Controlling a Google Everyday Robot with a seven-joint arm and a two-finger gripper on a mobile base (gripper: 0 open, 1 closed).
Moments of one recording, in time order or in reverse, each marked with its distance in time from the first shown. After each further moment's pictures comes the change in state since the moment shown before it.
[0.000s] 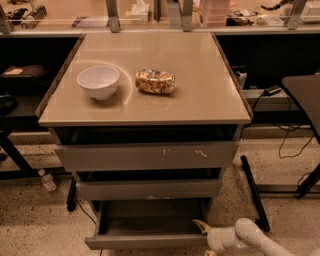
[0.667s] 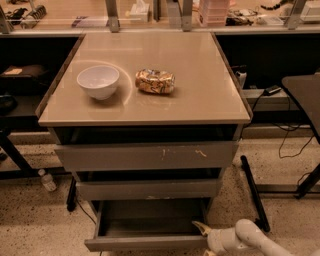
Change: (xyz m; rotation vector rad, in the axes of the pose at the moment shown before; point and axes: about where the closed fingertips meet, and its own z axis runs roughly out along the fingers) arm -0.002 -0.001 -0.002 0.000 0.000 0.000
